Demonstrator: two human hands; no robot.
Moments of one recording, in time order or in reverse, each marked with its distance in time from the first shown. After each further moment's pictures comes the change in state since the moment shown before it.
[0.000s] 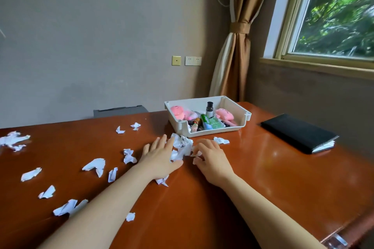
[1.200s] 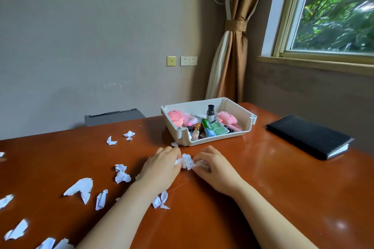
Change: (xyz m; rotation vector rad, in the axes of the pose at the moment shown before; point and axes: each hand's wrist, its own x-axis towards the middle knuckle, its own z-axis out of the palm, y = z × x) left_hand 0.027 0.004 0.004 -0.113 0.241 0.105; right_hand 0.018 0.012 0.003 0.214 -0.061 -0.001
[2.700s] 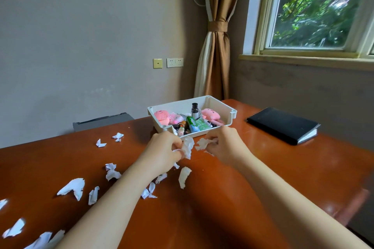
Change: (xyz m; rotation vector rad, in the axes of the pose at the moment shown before) left_hand -0.026 0.057 -0.058 -0.269 -0.015 0.071; right_hand -0.028 -0.031 -0.080 -0.075 0.142 0.221
